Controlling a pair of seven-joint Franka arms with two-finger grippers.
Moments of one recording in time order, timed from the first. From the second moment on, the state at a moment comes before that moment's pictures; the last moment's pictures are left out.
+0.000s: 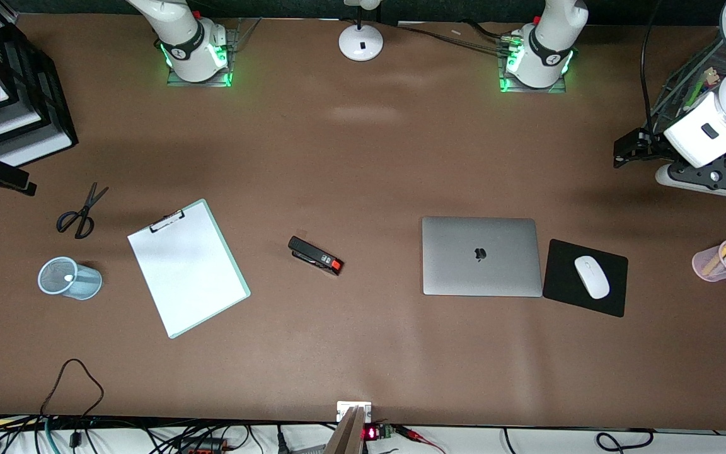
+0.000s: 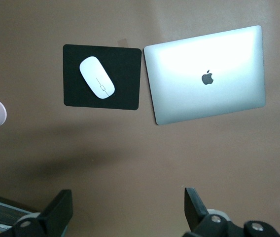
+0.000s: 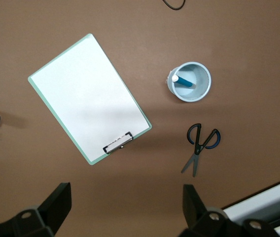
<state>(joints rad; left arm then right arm) -0.03 0.01 -0.02 -1.71 0.01 1.63 0.13 -0.03 0.20 -0.09 -1.43 0.01 1.59 -0.08</state>
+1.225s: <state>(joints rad) -0.03 0.01 -0.02 -1.71 0.01 1.63 0.13 -0.04 0.04 -0.07 -1.65 0.01 1.65 -0.02</state>
